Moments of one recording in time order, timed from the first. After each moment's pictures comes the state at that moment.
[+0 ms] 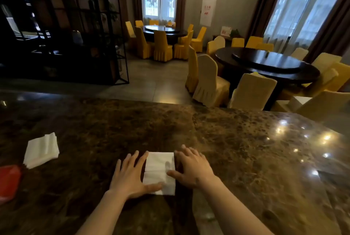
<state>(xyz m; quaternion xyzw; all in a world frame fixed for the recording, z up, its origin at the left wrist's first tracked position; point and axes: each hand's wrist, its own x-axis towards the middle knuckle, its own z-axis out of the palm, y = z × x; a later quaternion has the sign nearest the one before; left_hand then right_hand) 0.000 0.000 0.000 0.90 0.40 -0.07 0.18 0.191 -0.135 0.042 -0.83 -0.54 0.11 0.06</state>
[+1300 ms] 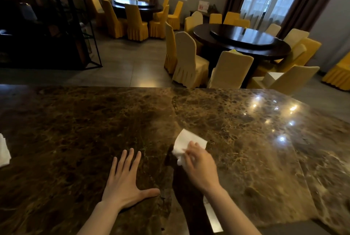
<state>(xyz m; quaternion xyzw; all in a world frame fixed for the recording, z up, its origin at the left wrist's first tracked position) 0.034 -0.021 -0.063 0.93 0.32 -0.05 0.16 0.221 -0.198 0.000 -0.86 -0.39 0.07 0.33</state>
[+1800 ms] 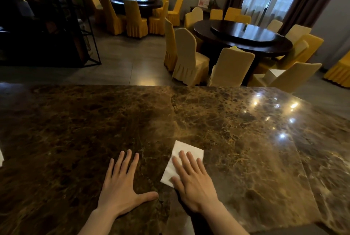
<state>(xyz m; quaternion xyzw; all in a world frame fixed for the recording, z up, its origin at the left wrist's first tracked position) 0.033 -0.022 -0.074 0.94 0.33 -0.02 0.12 0.215 -0.211 -0.057 -0.85 -0.51 0.06 0.05</state>
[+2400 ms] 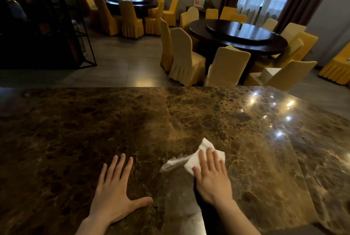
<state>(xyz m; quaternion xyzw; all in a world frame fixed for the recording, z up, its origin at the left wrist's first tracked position) 0.033 -0.025 -0.064 0.93 0.34 -0.04 0.13 0.255 -0.236 -0.052 -0.93 -0.35 0.08 0.07</state>
